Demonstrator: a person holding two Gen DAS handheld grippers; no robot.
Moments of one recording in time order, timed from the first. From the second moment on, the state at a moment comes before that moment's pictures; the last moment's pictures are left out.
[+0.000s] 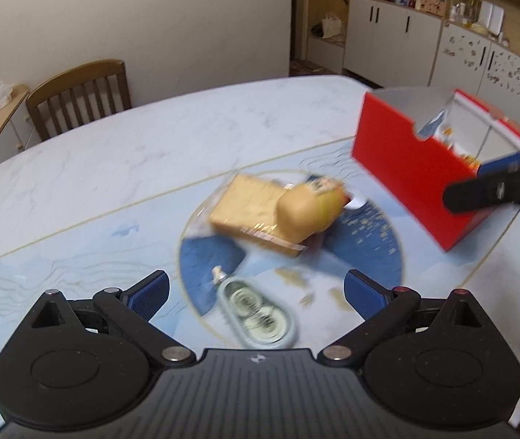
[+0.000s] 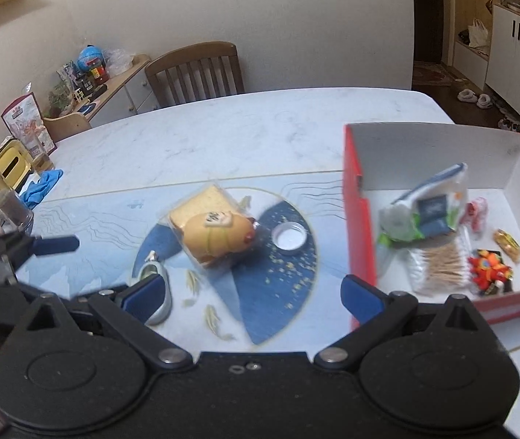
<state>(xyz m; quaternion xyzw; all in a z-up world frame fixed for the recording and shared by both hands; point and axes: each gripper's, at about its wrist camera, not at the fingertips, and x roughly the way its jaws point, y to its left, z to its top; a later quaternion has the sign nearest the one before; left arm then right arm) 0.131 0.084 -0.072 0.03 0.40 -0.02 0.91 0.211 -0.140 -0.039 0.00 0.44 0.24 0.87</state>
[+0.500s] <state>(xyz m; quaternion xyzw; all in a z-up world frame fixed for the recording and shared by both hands) 0.148 0.093 -0.122 0.01 0.44 0.00 0.90 0.251 -0.089 -0.069 -0.02 0.47 0.21 0.86</state>
